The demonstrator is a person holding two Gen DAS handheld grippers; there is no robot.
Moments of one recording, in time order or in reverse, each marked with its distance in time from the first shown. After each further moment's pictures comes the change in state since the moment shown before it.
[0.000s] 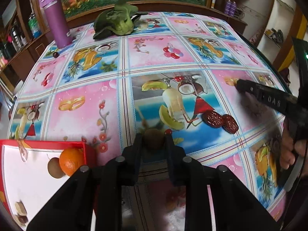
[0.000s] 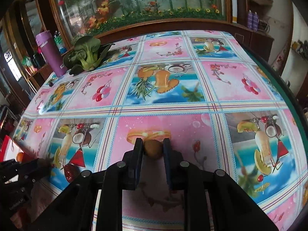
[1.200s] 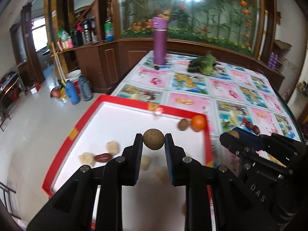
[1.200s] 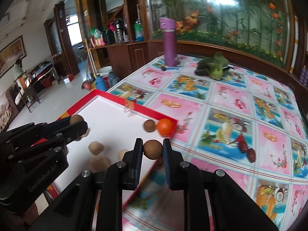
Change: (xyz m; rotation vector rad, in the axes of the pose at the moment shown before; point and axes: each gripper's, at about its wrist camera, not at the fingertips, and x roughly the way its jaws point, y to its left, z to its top) left arm -0.155 0.106 -0.116 -0.311 -0.289 0.285; right arm -0.099 0.240 -0.076 -0.377 -0.078 0.282
